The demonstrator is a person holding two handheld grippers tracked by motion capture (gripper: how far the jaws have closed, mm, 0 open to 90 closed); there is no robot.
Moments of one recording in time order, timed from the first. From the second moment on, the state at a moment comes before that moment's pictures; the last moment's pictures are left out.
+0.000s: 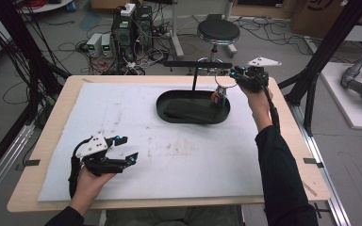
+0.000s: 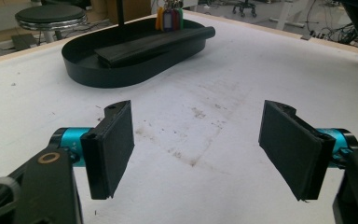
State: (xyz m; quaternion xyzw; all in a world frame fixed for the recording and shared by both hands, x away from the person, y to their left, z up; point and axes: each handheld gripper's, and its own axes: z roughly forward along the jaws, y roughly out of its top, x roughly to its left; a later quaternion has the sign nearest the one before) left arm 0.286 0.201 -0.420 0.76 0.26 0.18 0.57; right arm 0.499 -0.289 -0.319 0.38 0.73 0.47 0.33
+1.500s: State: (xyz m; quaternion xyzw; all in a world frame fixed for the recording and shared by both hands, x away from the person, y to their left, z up) left arm 0.306 0.196 -0.408 0.75 0.25 0.19 0.58; right arm 0.438 -0.302 -0.283 0.36 0.74 0.48 0.31
